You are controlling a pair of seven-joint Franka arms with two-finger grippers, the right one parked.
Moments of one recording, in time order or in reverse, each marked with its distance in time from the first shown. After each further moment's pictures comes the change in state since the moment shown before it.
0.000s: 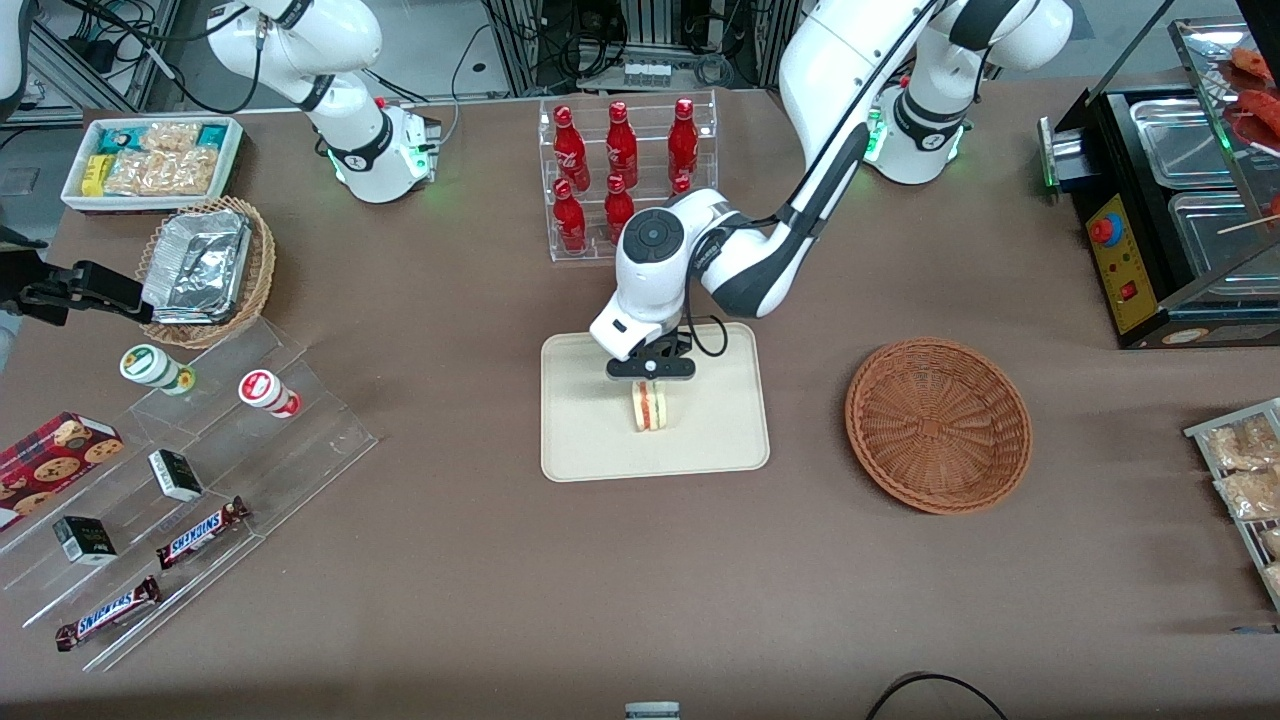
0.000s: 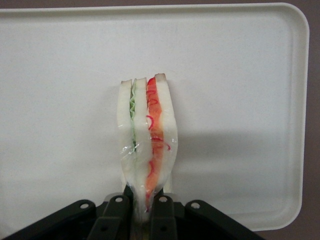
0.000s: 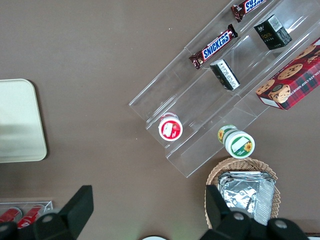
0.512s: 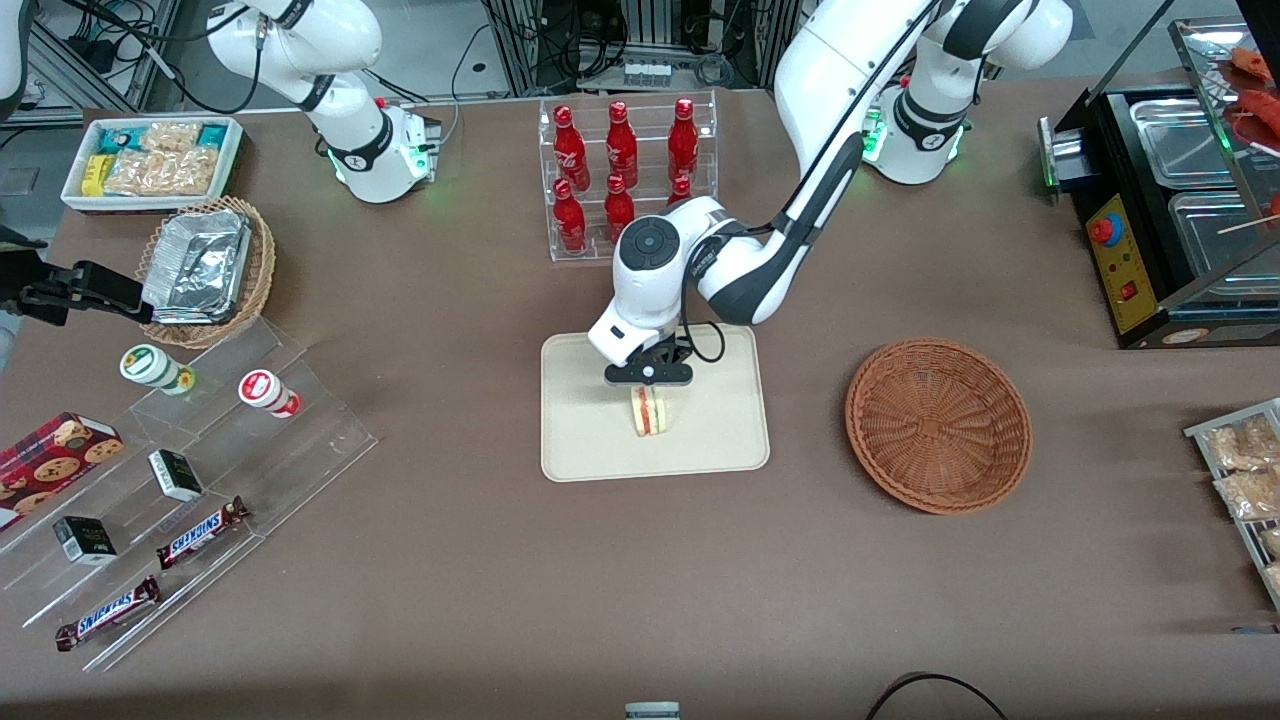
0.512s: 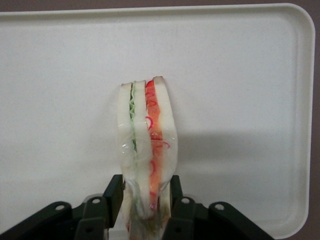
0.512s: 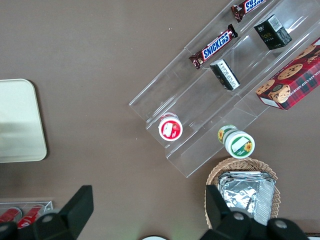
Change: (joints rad) arm 0.000 0.018 0.002 0.016 0.018 0.001 -0.005
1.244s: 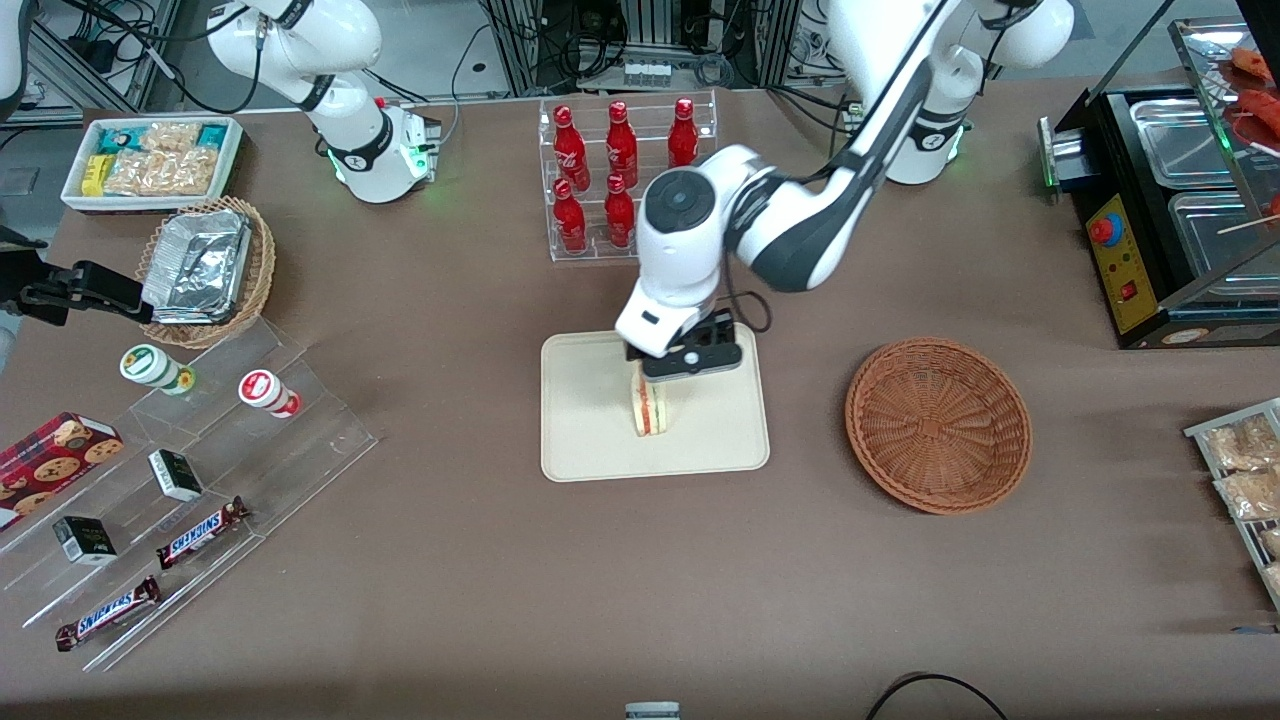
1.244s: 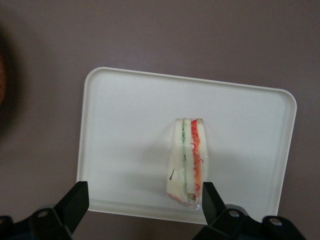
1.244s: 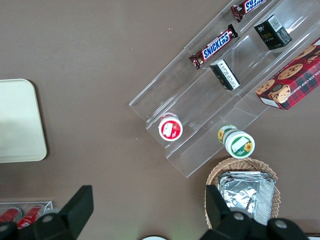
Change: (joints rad) arm 0.077 -0.236 0.025 0.040 0.000 -0.303 -0.079
